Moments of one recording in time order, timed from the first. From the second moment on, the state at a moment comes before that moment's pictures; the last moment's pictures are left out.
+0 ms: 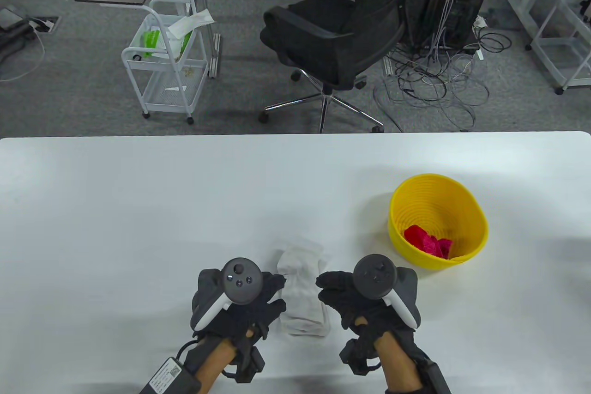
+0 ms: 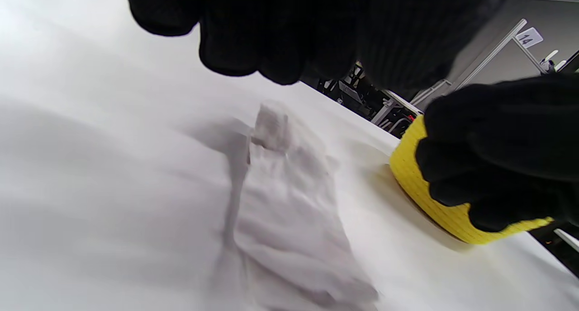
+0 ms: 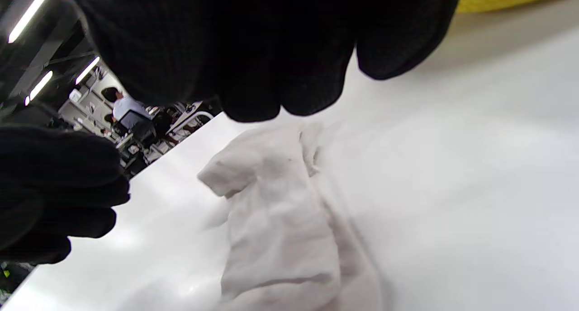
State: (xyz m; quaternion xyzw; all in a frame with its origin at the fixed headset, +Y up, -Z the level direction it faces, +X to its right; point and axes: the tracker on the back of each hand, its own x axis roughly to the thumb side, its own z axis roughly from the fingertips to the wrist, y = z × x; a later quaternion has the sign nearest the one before) left_hand -0.130 -0.690 -0.247 -0.16 -0.08 0.26 0.95; right_hand 0.104 -0.690 -0.260 0.04 0.12 0.95 0.28
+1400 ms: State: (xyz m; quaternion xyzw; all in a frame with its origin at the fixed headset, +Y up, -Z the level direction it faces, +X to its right) left_hand -0.094 -0.757 -0.245 -0.18 -0.13 0.11 0.97; right_hand 0.056 -0.760 -0.240 0.08 0.14 0.99 0.06
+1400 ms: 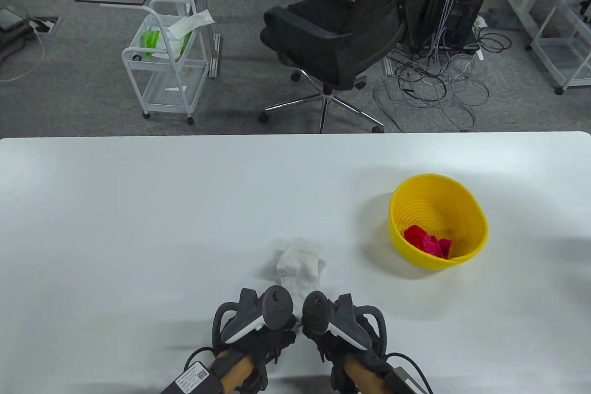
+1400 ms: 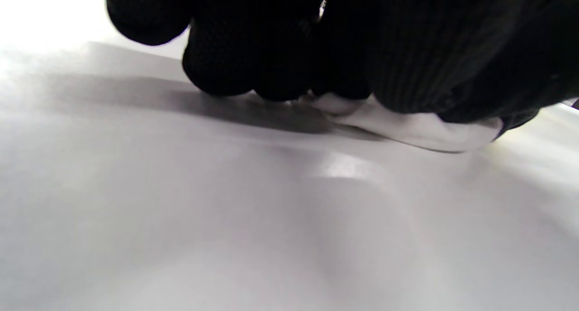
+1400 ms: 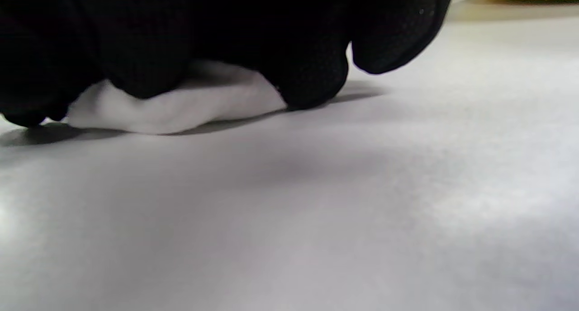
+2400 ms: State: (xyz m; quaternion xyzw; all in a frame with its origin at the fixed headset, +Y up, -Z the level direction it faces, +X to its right) left_hand -0.093 -0.766 -0.250 -0.17 -0.11 0.14 0.97; right_hand 0.054 -0.754 -0.239 0.11 0.16 0.98 0.03
